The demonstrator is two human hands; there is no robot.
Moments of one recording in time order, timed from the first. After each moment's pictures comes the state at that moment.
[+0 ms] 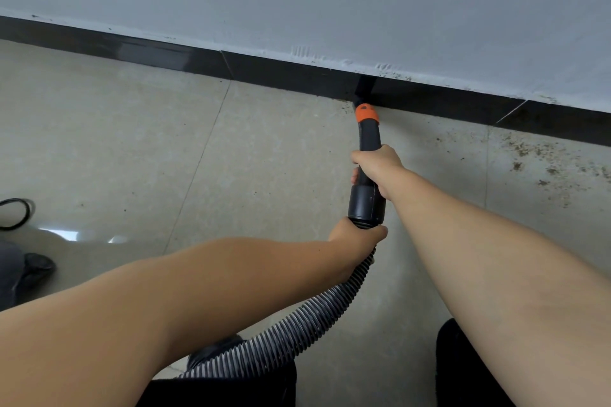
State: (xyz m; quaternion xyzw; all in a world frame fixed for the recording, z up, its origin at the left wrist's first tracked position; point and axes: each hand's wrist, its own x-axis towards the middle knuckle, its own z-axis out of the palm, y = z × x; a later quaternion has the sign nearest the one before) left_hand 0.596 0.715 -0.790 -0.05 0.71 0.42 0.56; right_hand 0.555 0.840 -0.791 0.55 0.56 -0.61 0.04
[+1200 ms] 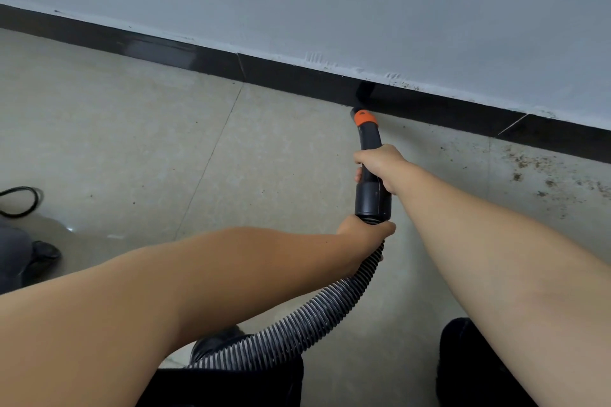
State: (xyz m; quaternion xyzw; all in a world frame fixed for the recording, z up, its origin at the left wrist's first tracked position) left_hand 0.591 0.713 -0.776 -0.05 0.69 0.44 0.57; right_hand 0.545 0.836 -0.779 0.54 0.62 -0.57 0.09
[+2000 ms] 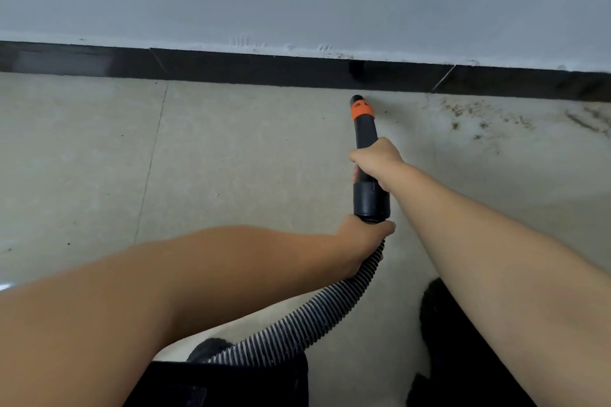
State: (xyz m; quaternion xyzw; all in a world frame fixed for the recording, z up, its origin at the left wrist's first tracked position) left_hand 0.633 0.723 -0.783 0.01 0.65 0.39 0.65; right_hand 0.612 0.848 -0.778 0.63 0.61 -0.48 0.05
